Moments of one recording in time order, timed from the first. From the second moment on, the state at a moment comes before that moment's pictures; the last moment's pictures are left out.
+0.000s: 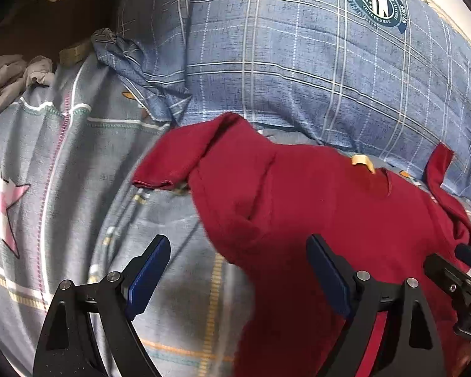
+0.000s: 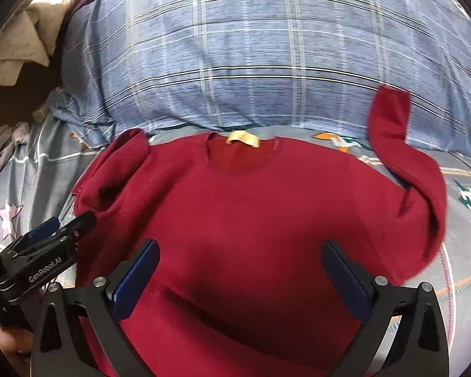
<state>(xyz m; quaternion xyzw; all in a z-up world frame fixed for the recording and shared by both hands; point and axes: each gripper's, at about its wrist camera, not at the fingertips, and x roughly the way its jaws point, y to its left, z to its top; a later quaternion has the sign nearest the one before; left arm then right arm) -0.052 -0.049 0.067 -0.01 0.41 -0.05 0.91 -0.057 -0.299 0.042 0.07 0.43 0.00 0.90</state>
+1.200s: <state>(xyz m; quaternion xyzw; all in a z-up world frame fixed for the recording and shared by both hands) -0.018 0.026 0.062 -0.07 0.42 0.06 0.90 -0.006 -0.230 0.036 0.09 0.44 0.13 0.89</state>
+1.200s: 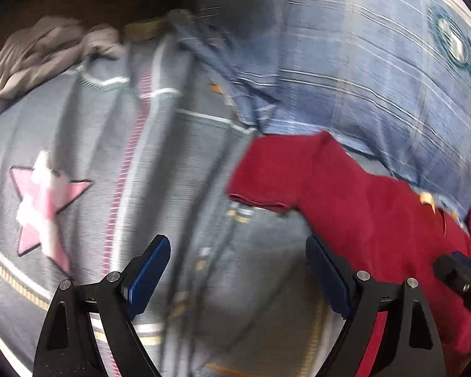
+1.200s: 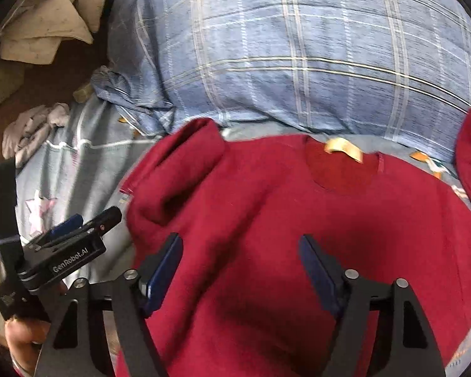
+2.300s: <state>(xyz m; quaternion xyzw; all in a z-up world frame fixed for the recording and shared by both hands) -0.002 0.045 0.051 -0.08 0.43 0.12 0.89 0.087 -0.121 0.035 0.10 0.44 0.24 0.86</state>
